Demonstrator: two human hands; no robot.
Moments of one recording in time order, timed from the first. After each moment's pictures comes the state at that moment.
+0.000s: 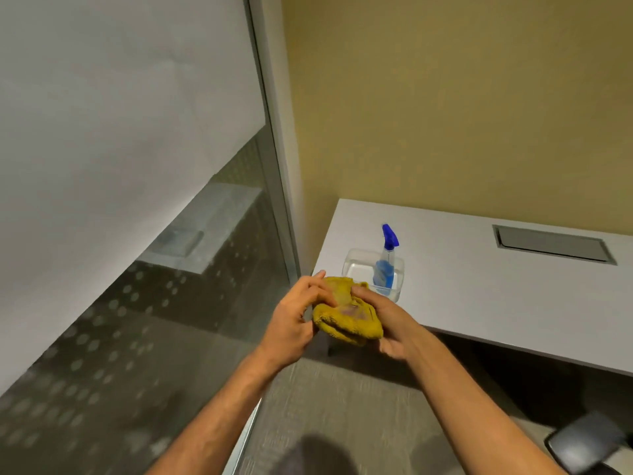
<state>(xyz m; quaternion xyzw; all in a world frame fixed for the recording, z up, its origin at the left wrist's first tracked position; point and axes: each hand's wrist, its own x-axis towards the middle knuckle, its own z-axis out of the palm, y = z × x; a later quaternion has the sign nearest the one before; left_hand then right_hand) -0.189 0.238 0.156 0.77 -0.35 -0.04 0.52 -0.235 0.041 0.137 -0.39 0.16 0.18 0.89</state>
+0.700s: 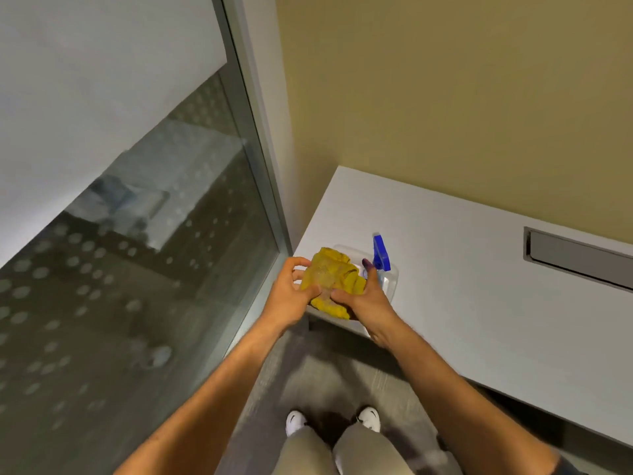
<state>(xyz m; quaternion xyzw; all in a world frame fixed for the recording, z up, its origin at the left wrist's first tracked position) -0.012 0.078 0.048 0.78 0.03 -0.22 0.59 -0.054 -0.087 0.029 -0.70 0.27 0.09 0.65</state>
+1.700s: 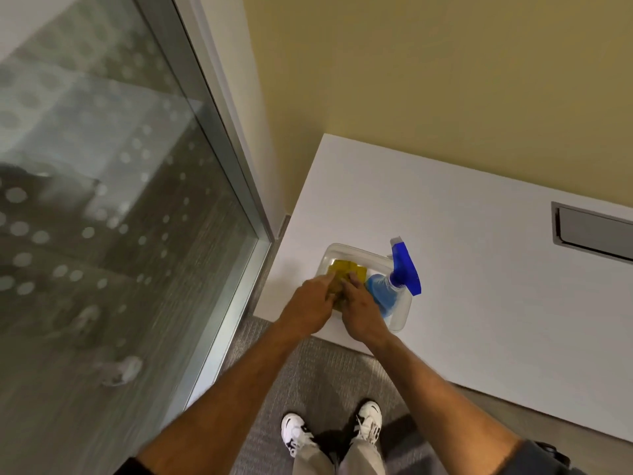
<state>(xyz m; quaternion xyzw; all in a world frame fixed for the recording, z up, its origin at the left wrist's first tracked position) 0.083 0.023 -0.114 0.88 -0.18 -0.30 0.31 0.020 -0.099 -0.129 -0.87 0.20 0.13 0.43</state>
